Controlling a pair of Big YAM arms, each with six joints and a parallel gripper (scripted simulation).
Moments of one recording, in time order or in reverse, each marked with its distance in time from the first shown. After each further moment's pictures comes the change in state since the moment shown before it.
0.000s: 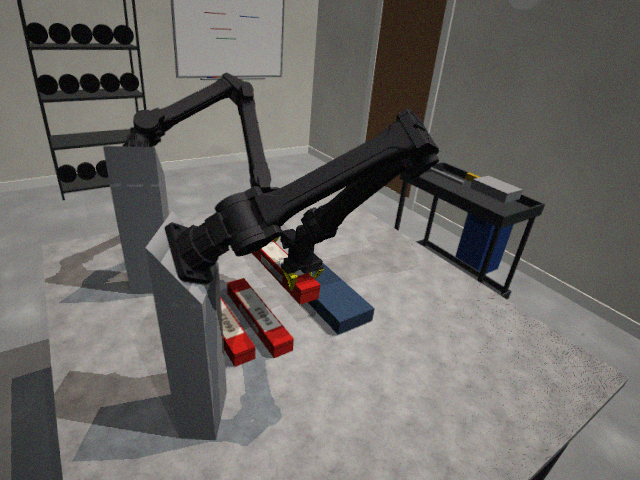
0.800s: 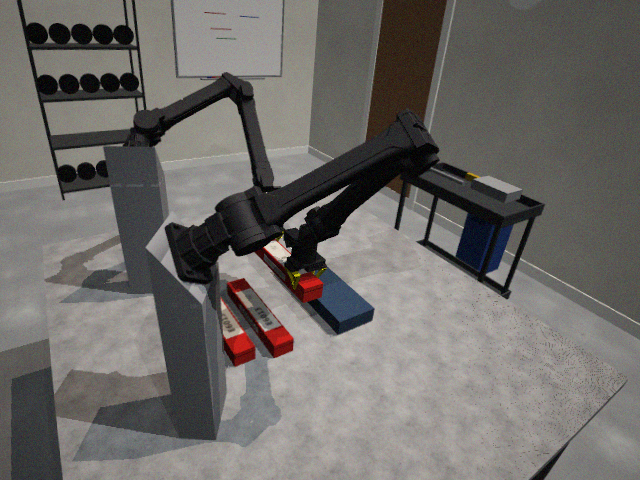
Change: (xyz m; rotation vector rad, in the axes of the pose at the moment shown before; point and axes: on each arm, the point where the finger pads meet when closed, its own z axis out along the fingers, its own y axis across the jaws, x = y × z) left arm -0.001 -0.011 -0.002 0.000 -0.005 -0.002; right arm -0.001 -0.011 -0.001 -0.001 0.000 -0.001
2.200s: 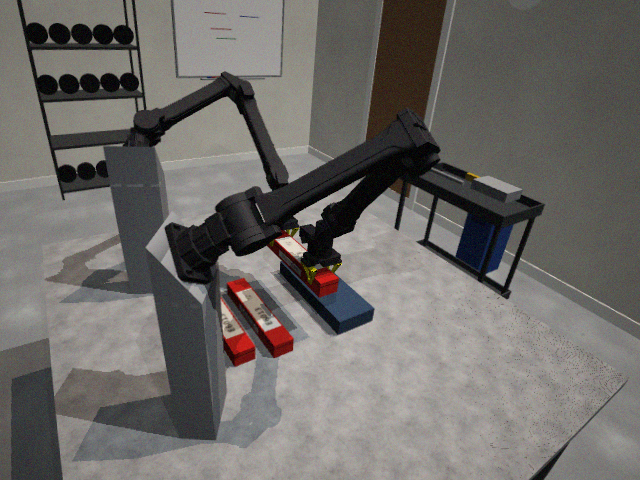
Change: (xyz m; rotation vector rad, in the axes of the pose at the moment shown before) left arm 0.002 -0.058 -0.005 0.009 -0.004 0.004; right arm 0.002 -0.057 -0.003 0.008 0.004 0.004
